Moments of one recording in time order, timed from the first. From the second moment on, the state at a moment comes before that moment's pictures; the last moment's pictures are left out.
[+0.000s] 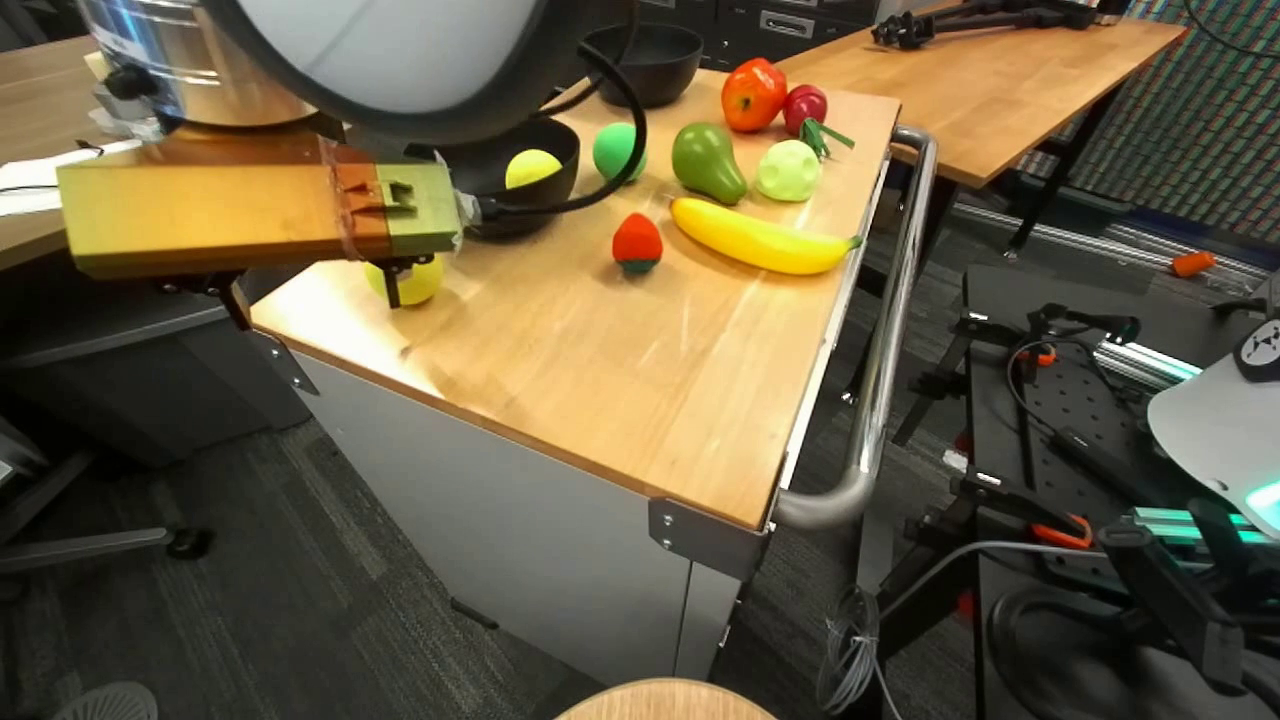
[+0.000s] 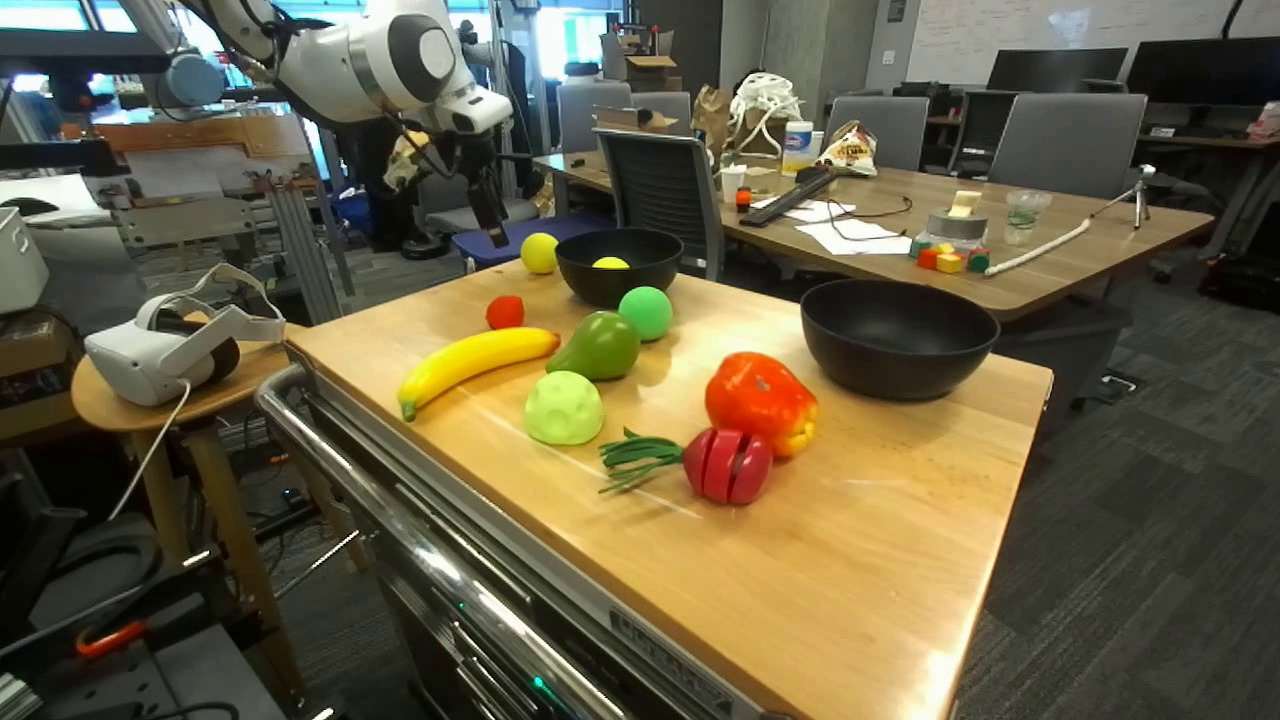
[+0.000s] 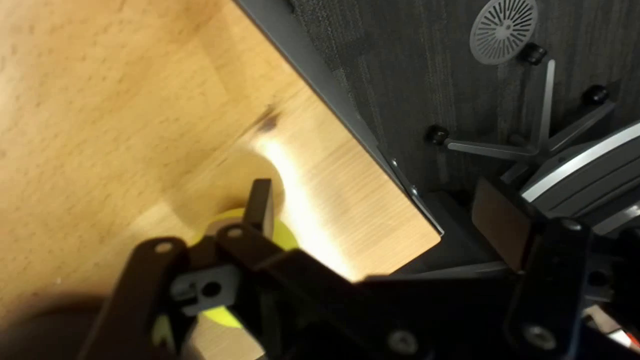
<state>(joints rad) 0.46 0.60 -0.05 -1.57 -0.19 2.44 1.25</state>
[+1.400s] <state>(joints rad) 0.38 0.72 -0.05 -1.36 -0.22 2.20 1.24</state>
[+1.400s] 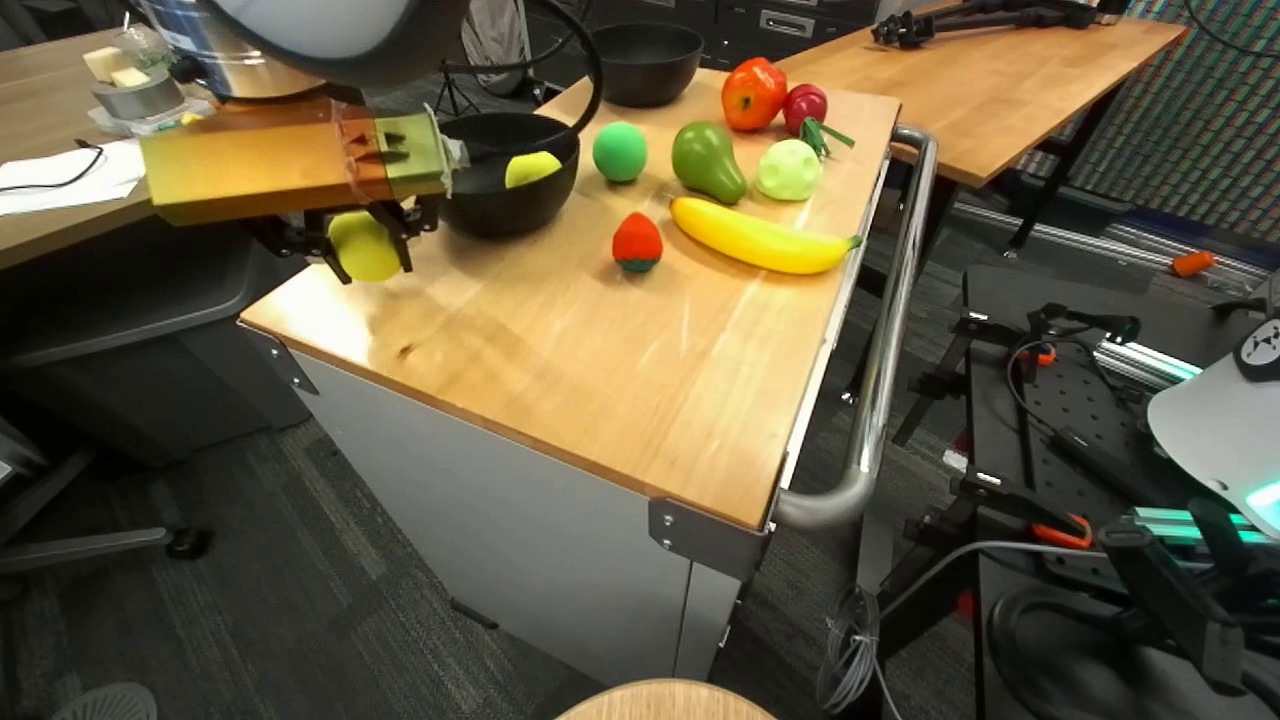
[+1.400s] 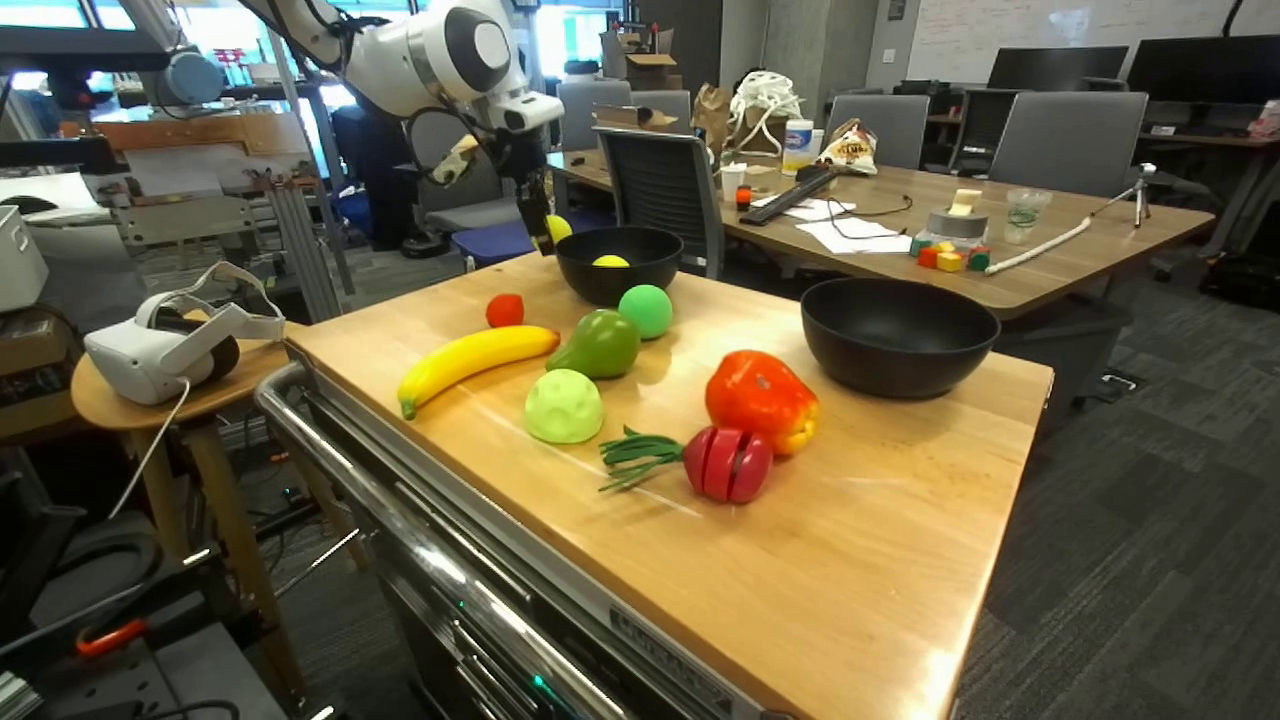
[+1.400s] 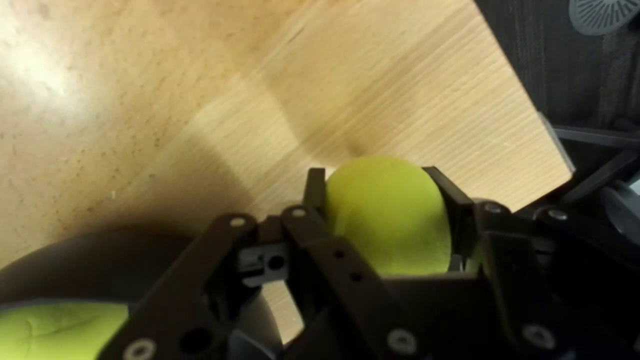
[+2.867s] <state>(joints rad) 0.07 0.38 0.02 -1.73 0.03 2.18 0.39</state>
